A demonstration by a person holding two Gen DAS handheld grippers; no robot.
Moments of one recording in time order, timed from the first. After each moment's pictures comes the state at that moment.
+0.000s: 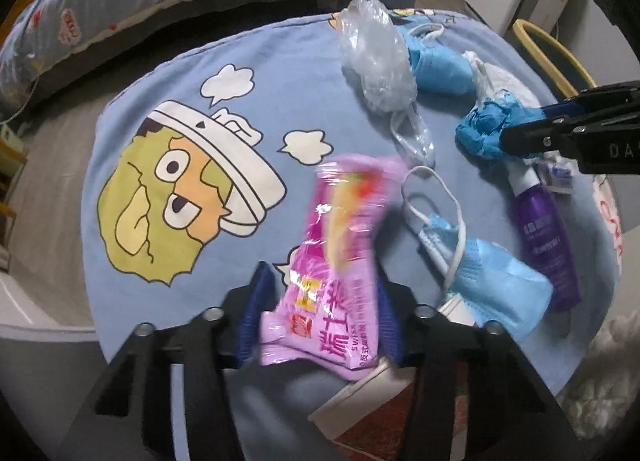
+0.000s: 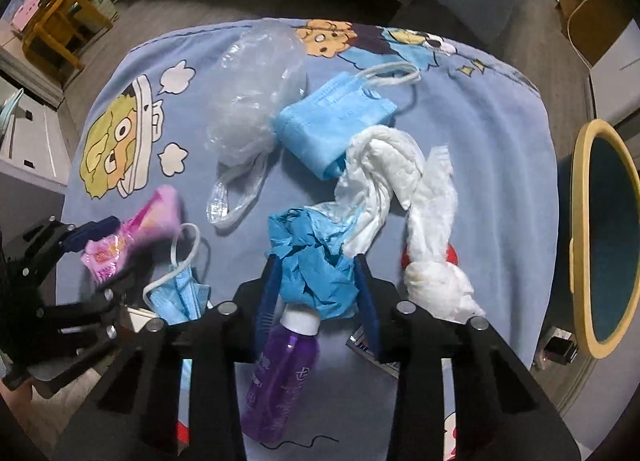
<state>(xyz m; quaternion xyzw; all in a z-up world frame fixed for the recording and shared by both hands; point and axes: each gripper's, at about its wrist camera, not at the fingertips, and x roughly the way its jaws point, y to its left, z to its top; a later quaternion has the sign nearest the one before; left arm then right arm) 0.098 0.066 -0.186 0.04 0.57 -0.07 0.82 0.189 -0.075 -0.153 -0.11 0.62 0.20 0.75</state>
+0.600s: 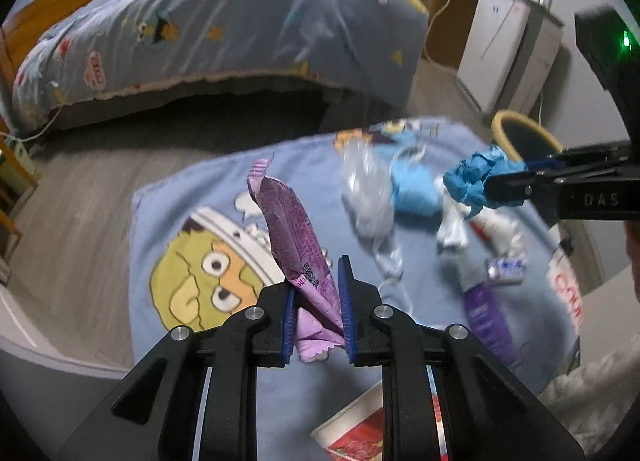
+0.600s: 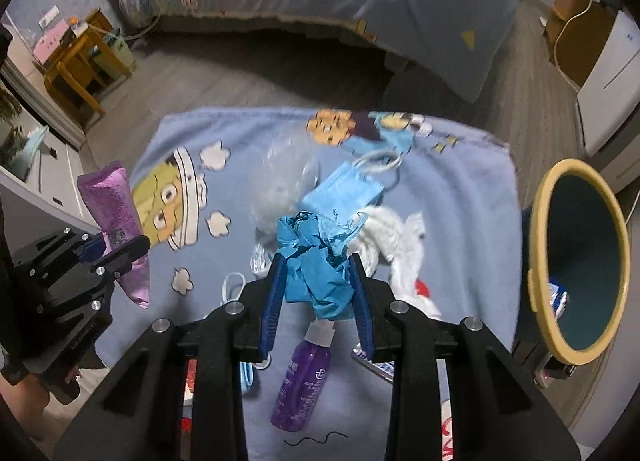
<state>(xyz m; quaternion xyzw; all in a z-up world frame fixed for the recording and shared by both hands) 0.097 0.077 -0.099 0.01 0.45 -0.07 0.89 0.187 -0.094 -0.067 -0.06 0.54 0.21 0.81</state>
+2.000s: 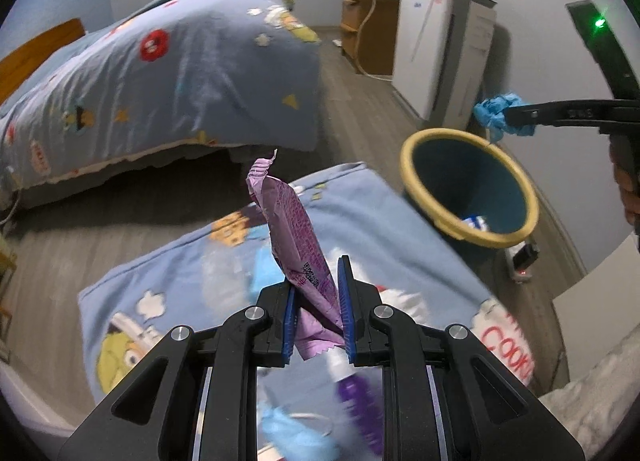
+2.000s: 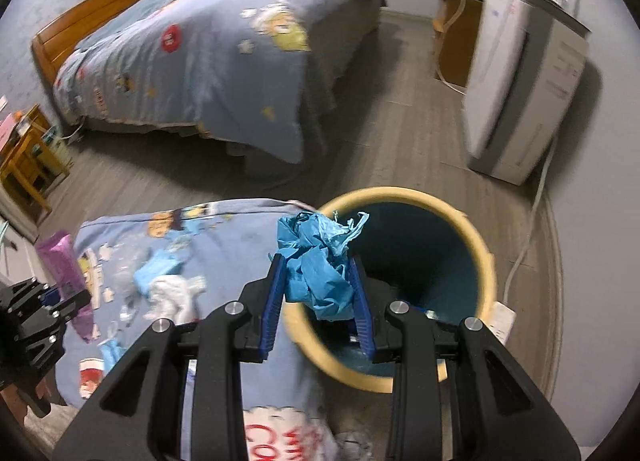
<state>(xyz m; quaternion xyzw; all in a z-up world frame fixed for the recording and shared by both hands) 0.133 -0.074 -0.058 0.07 0.41 -0.16 0.90 0.225 -0.333 -0.013 0.00 0.46 0.07 0.88</state>
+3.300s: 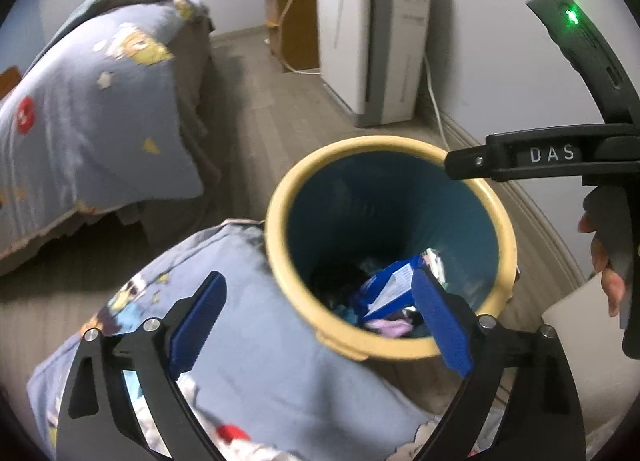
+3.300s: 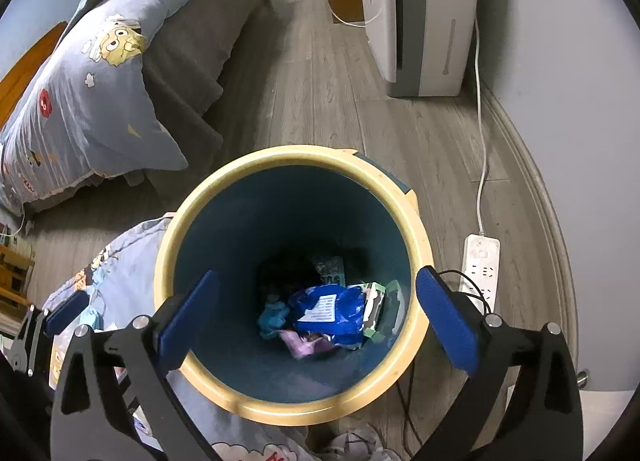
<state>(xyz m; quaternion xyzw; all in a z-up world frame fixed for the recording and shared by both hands) 0.214 -0.247 -0.098 0.12 0.40 -0.23 0.88 0.257 -0.435 -0.085 0.13 0.50 -0.05 0.85</state>
